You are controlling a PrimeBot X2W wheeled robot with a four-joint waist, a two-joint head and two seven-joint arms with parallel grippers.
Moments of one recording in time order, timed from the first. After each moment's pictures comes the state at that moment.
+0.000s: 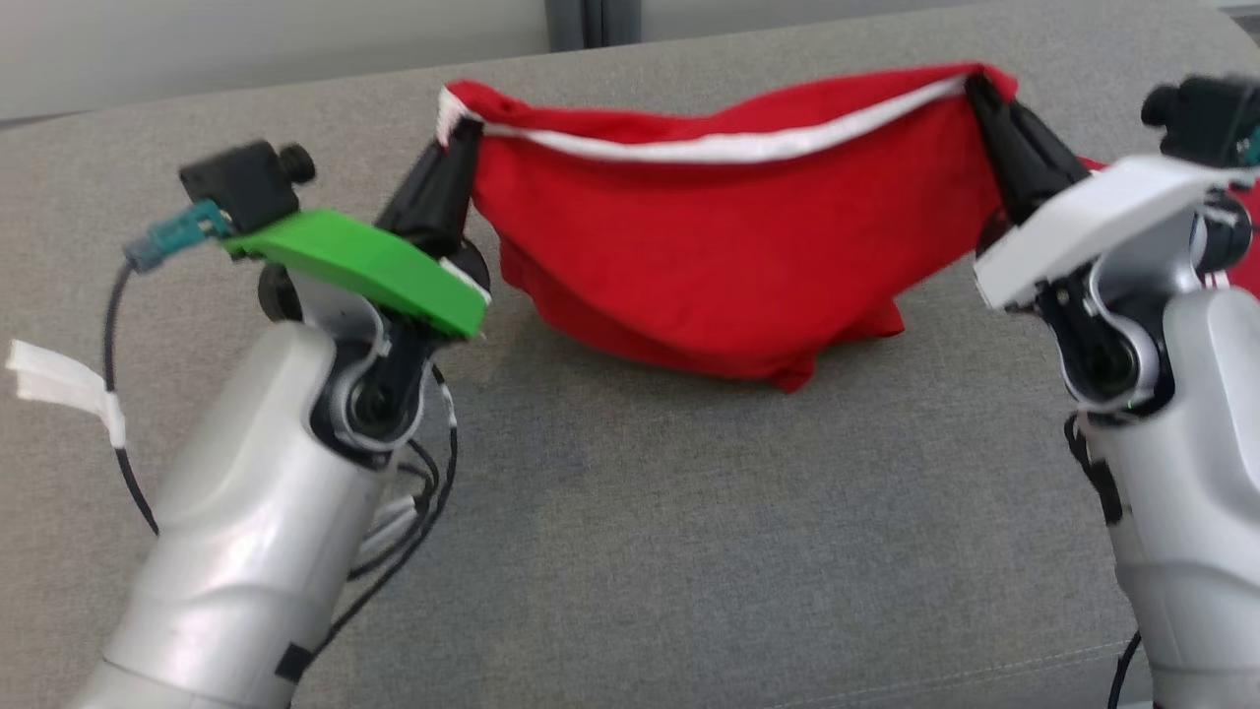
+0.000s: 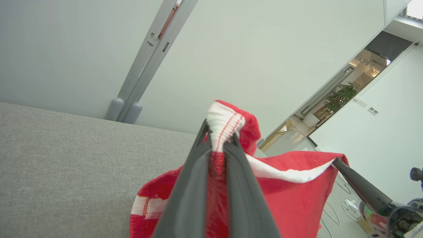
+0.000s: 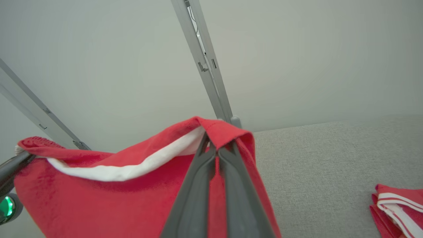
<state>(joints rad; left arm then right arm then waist) -0.72 0.19 -0.51 0.38 -1.09 -0.09 -0.08 -0.57 -0.18 0.06 0.11 0.53 0.13 0.26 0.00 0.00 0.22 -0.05</state>
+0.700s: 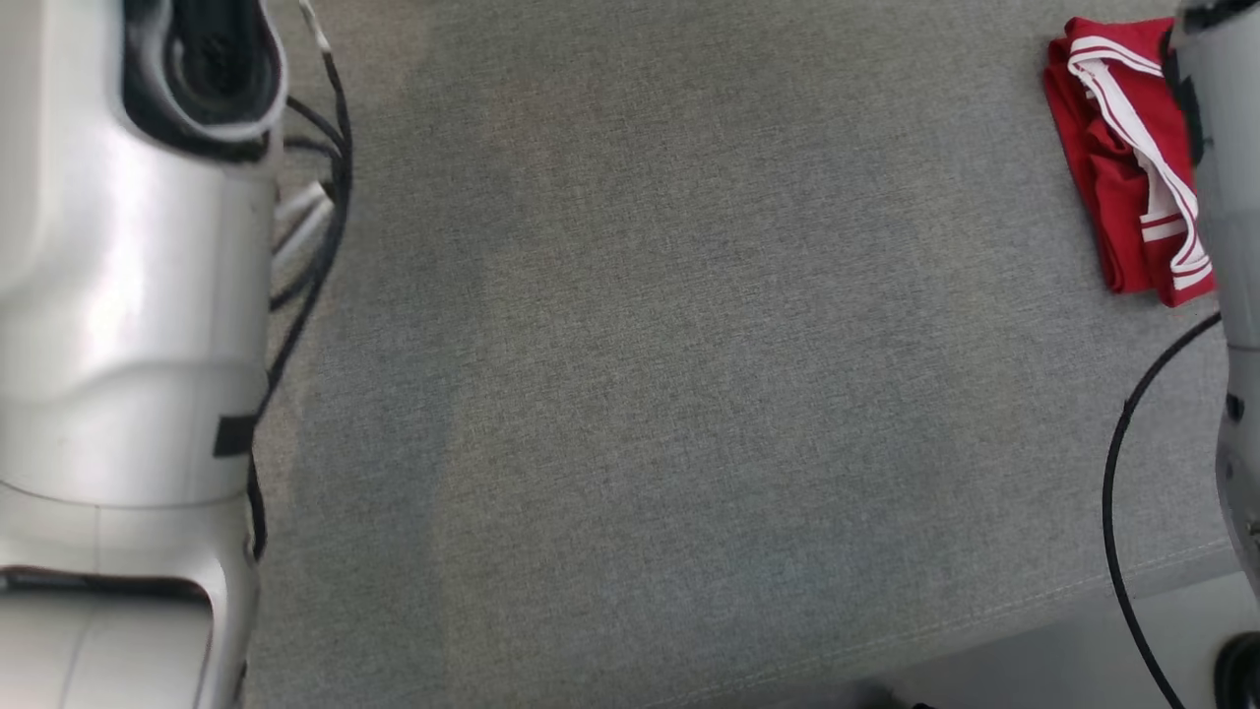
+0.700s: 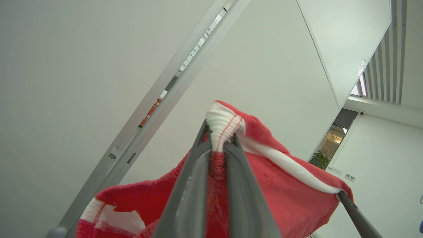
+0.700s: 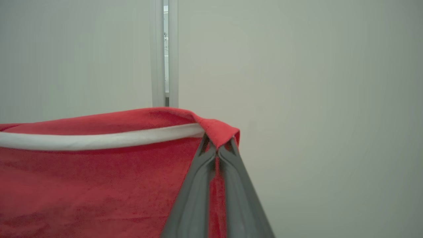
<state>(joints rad) -1.17 0.12 -0.24 0.42 -0.93 -0.13 -0.26 -1.29 -0.23 0.20 0.55 0.38 0.13 -0.26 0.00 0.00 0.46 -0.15</state>
